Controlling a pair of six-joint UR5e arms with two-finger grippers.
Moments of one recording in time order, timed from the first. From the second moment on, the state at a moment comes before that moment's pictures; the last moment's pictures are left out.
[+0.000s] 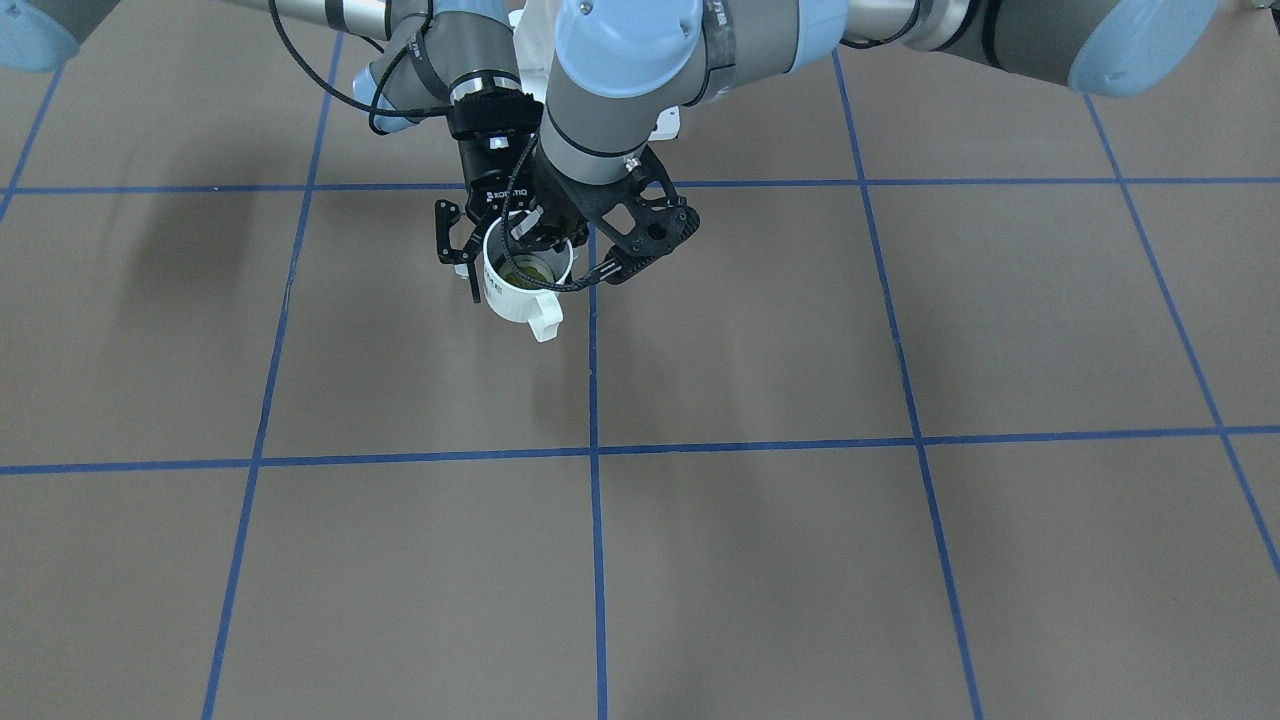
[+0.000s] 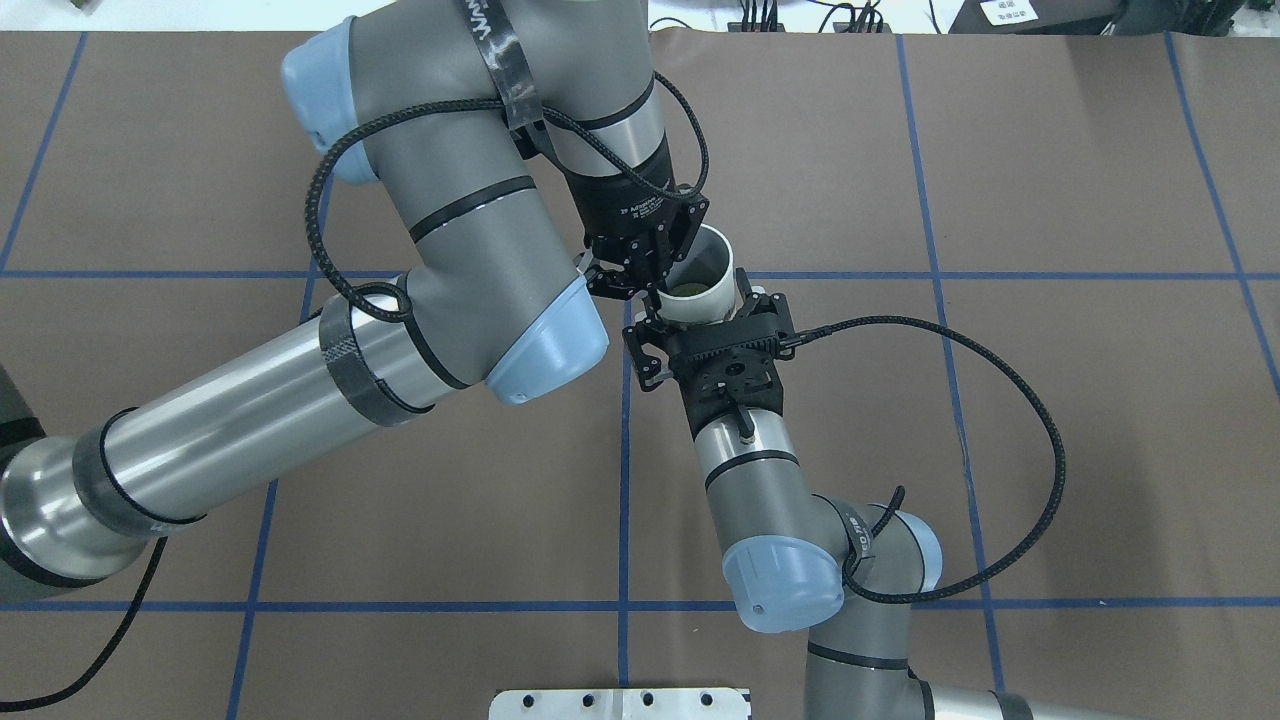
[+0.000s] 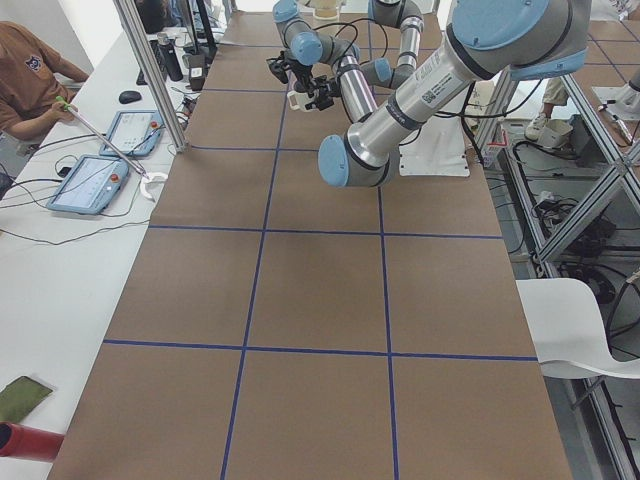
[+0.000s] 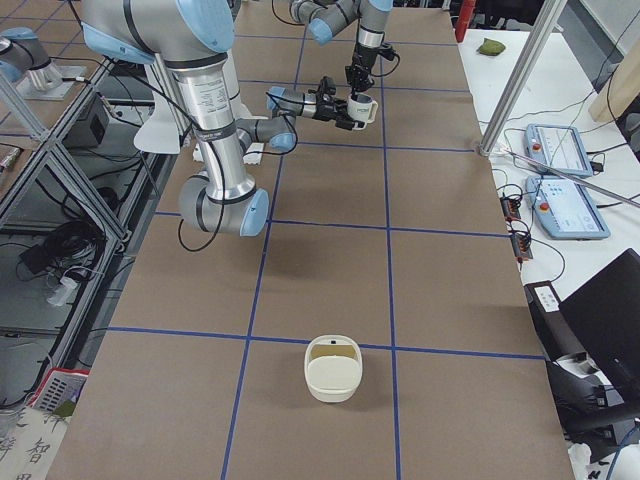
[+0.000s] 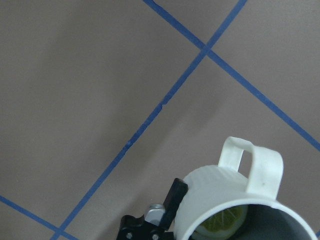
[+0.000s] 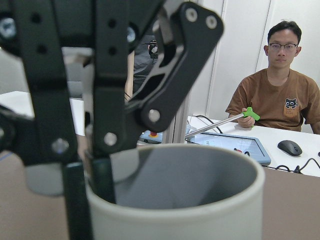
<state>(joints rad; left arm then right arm) -0.69 -2.61 -1.53 -1.36 -2.29 -1.76 0.22 -1.07 1.66 -0.82 0.55 0.87</state>
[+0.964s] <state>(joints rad) -0.68 -2.62 -1.53 -1.36 -2.29 -1.78 0.21 -1.06 1.67 -0.81 0.56 0.88</state>
